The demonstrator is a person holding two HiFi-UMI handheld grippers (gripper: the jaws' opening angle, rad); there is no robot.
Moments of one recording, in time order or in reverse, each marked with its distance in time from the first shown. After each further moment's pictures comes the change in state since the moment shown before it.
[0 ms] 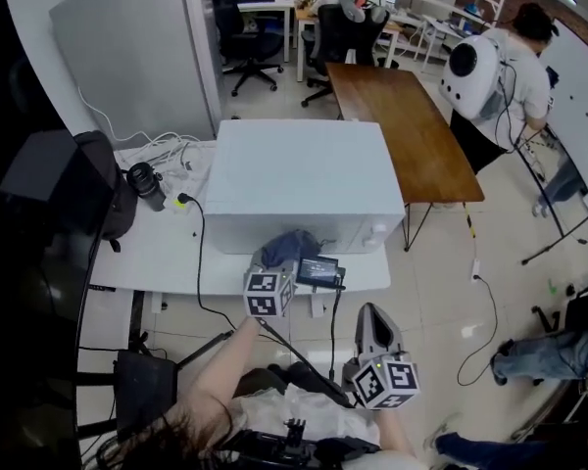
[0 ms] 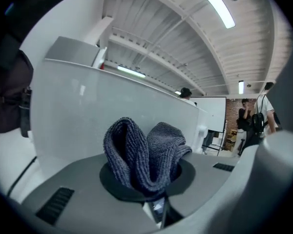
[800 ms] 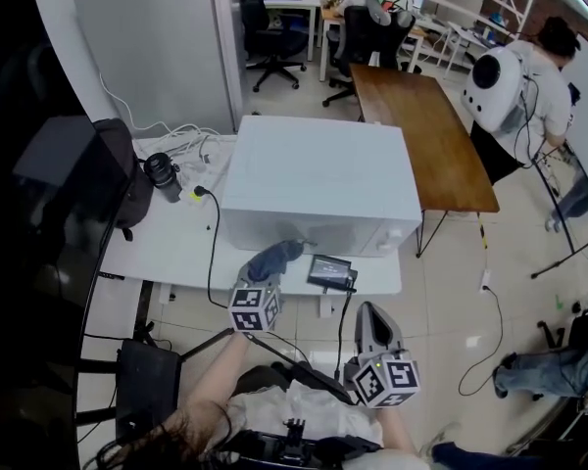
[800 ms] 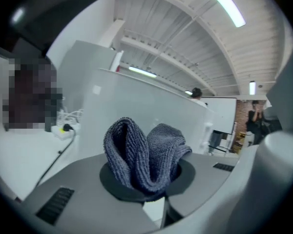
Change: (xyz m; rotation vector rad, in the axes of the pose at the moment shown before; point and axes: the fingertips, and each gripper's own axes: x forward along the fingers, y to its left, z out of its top) left arm -0.061 0.046 -0.019 -0.063 0.011 0.113; right arm 0.019 0.021 -0.007 -0.029 0.039 0.117
